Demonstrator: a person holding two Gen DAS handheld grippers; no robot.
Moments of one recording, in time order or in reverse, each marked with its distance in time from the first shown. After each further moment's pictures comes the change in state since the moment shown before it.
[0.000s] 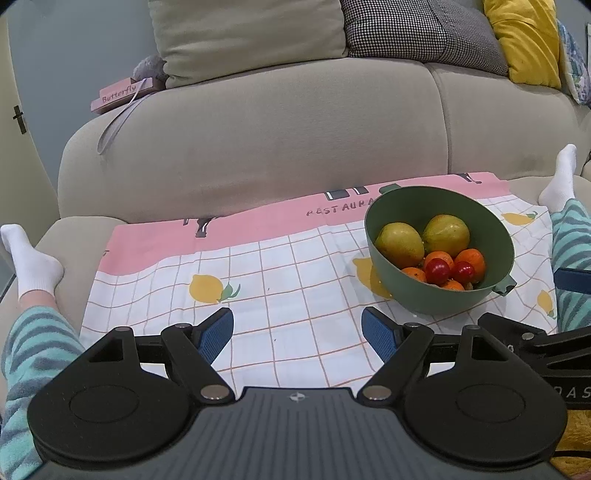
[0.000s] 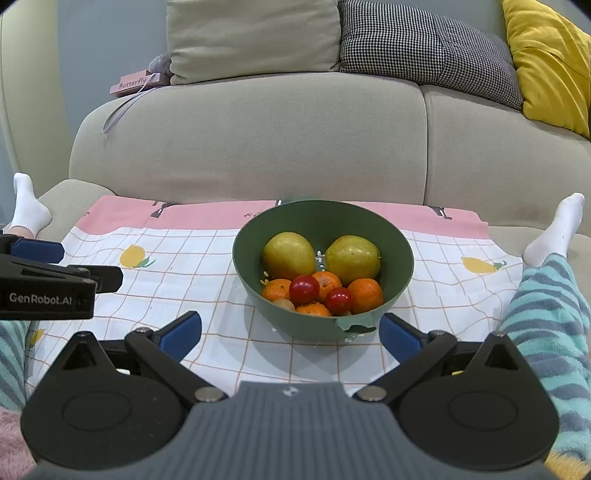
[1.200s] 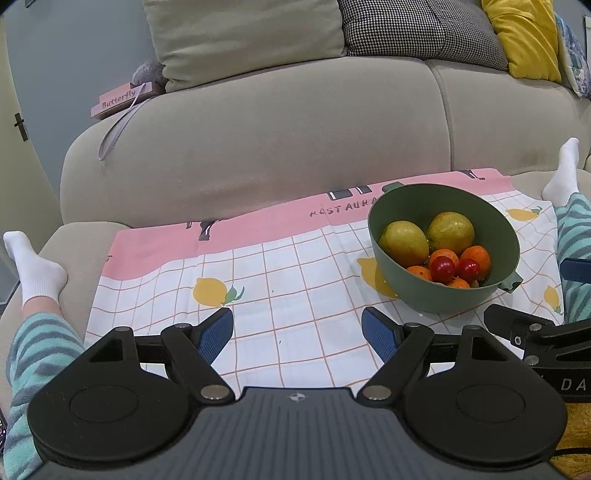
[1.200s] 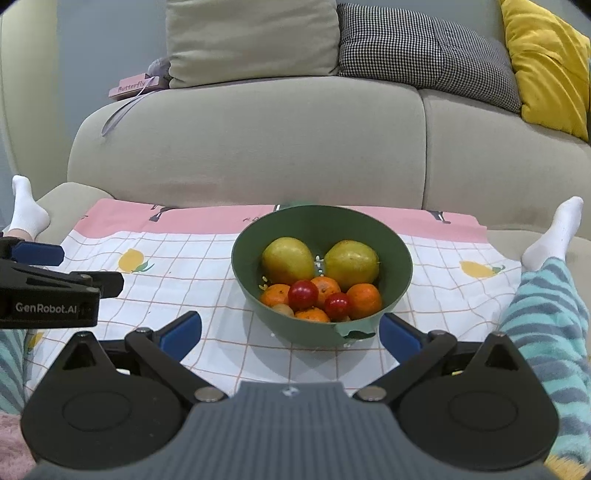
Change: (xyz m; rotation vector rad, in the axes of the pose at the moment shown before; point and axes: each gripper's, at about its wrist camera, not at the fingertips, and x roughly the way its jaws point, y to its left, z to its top) left arm 0.003 0.002 0.000 0.026 -0.002 0.015; right arm 0.001 0.000 0.003 -0.001 -0.011 -0.005
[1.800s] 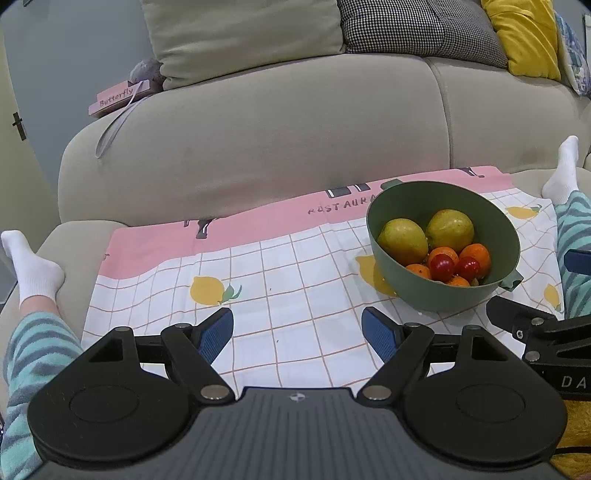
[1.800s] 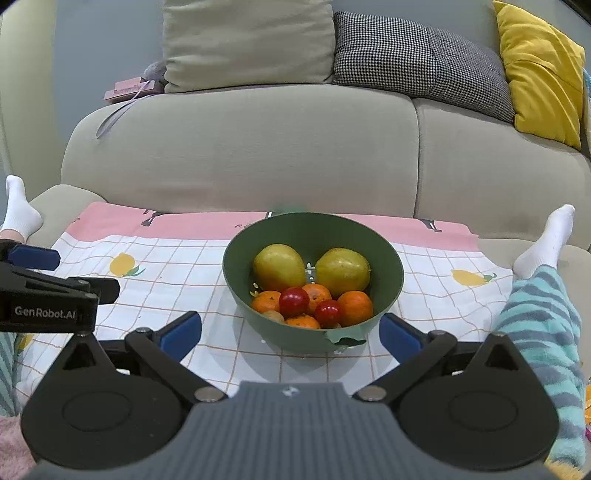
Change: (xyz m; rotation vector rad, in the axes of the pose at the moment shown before) left arm 0.003 -0.002 0.000 0.001 0.002 -0.001; right arm -0.001 0.002 -0.001 -0.018 -0.031 -0.032
